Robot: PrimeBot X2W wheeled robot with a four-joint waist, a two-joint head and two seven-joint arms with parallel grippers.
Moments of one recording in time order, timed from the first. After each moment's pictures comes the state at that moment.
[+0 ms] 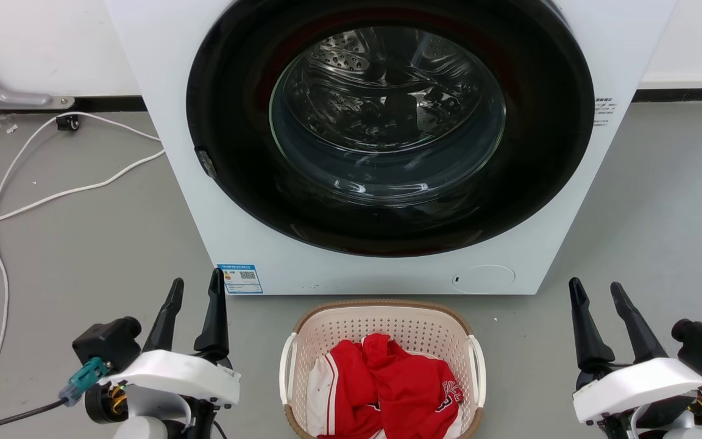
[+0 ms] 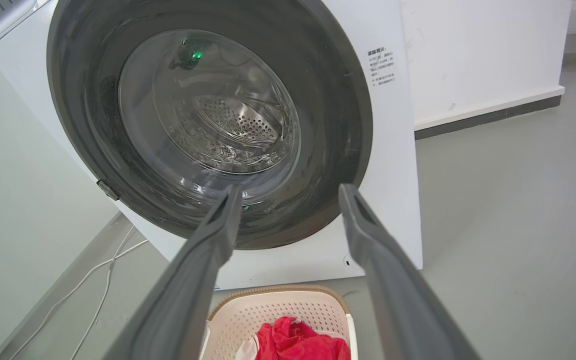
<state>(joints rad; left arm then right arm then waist) -0.10 0.07 -0.02 0.19 -0.51 -0.10 -0.14 -0.01 -0.05 -0.02 0.08 0.39 0.13 -0.07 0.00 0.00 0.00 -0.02</state>
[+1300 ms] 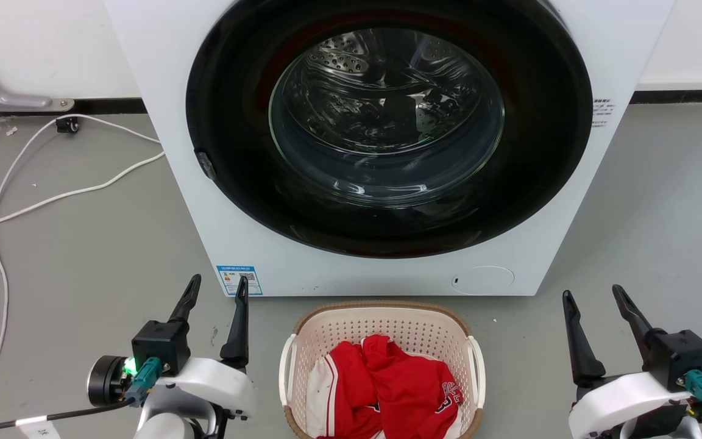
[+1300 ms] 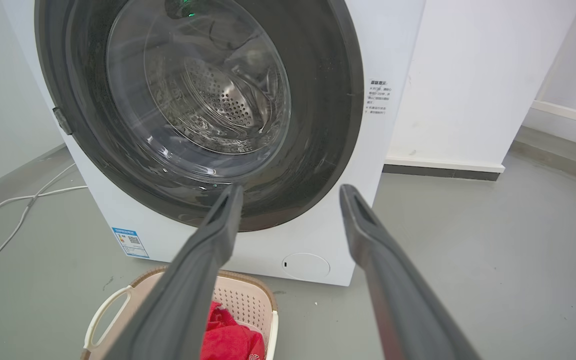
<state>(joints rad) -0.13 0.09 -0.09 0.27 -0.16 -0.06 -0.23 0.03 -0.05 -0.02 0.03 0.03 0.13 -0.08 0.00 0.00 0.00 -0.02</state>
